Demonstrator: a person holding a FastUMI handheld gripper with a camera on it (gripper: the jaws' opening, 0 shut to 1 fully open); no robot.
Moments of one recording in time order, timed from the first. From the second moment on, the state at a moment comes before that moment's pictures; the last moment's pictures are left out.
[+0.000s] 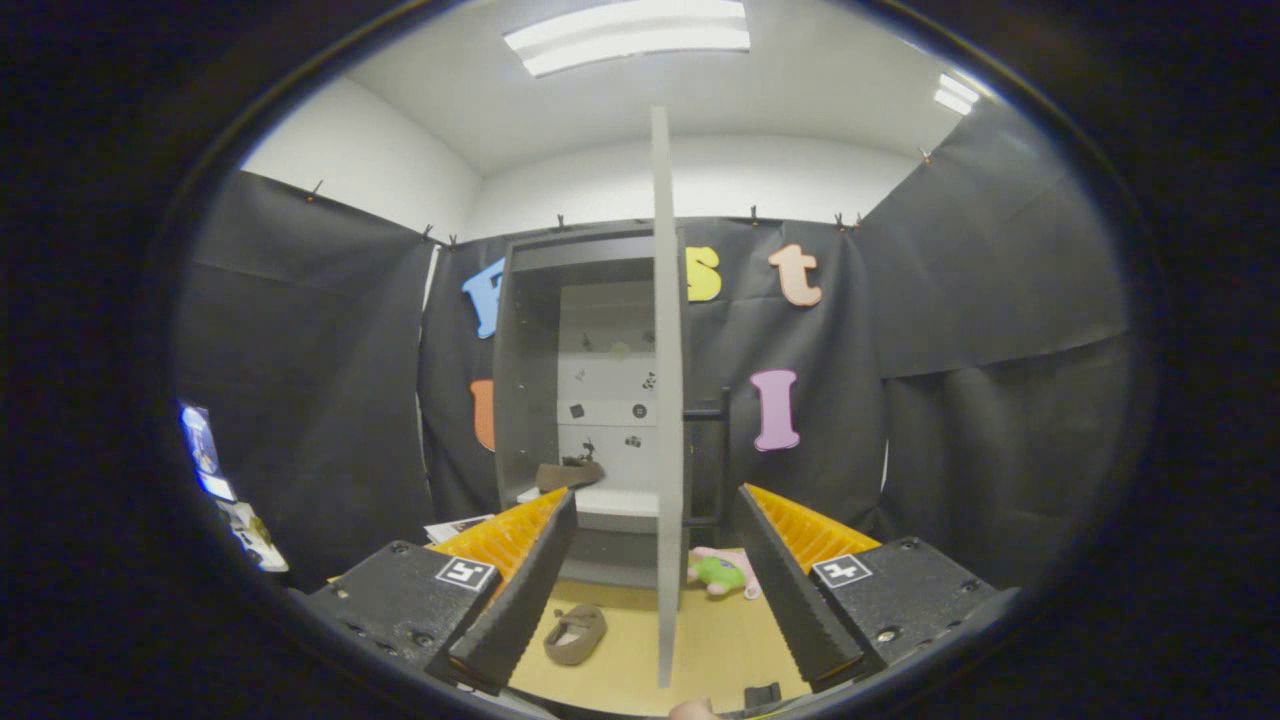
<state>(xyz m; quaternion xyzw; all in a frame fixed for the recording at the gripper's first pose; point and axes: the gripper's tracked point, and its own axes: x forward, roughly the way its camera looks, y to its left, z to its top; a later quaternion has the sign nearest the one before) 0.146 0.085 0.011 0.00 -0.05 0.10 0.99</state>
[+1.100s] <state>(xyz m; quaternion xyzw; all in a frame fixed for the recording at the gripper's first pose) 0.184 0.153 -0.097 0.02 0.04 0.13 0.99</state>
